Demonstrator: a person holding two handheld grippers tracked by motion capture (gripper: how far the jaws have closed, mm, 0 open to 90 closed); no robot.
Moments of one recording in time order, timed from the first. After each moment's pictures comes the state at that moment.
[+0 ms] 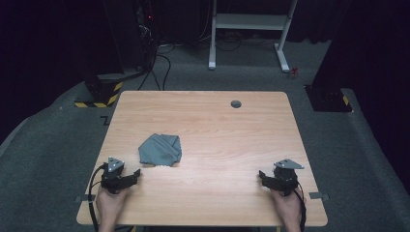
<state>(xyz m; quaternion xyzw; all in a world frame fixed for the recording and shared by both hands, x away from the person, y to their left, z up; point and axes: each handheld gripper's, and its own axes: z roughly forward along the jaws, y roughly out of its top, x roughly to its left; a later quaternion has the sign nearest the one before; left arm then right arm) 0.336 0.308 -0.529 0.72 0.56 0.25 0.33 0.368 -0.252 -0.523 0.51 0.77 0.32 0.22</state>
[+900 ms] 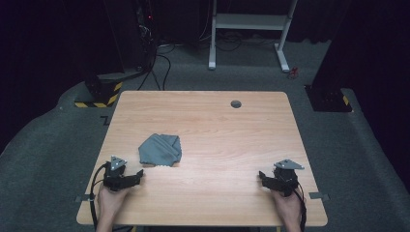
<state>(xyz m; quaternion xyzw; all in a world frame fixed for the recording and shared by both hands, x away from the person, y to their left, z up) 0.341 0.304 -0.529 0.73 0.55 0.24 0.32 0.367 -0.252 -0.523 0.51 0.77 0.32 0.22</state>
